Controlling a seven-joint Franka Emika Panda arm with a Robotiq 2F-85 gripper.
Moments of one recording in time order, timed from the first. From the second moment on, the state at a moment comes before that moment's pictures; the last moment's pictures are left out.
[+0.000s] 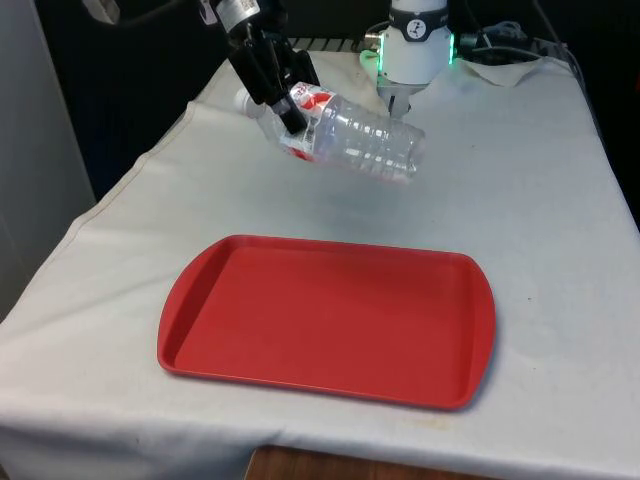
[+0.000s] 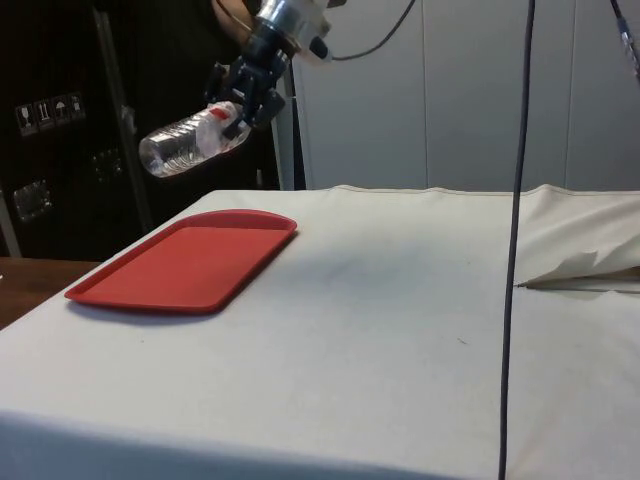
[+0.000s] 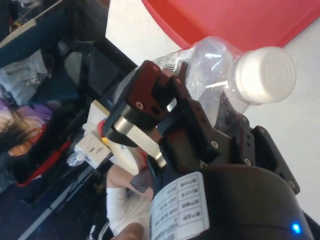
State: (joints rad) arm 0.13 0.39 -0.49 -1.89 1.16 2.23 0.66
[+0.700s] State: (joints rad) arm 0.14 0.43 -0.48 -1.80 1.01 2.24 0.74
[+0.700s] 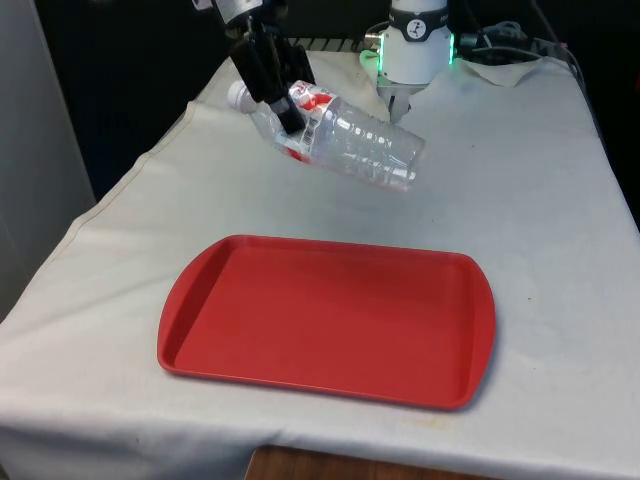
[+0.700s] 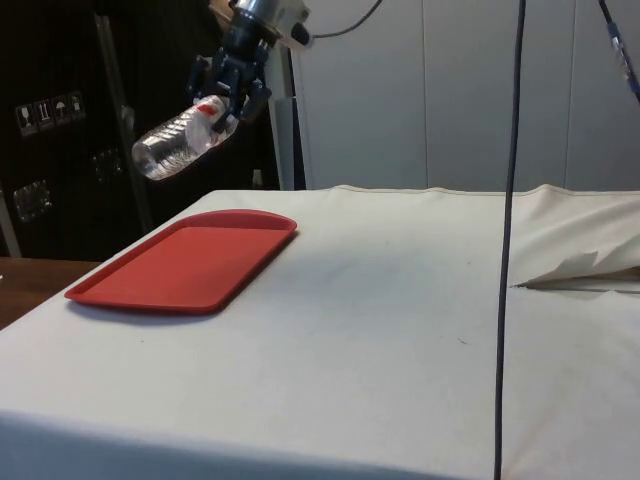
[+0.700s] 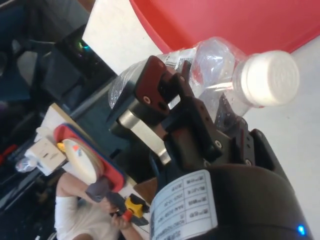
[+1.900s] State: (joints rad) arm 0.14 0.50 -0.46 -1.69 0.81 2.24 0.77
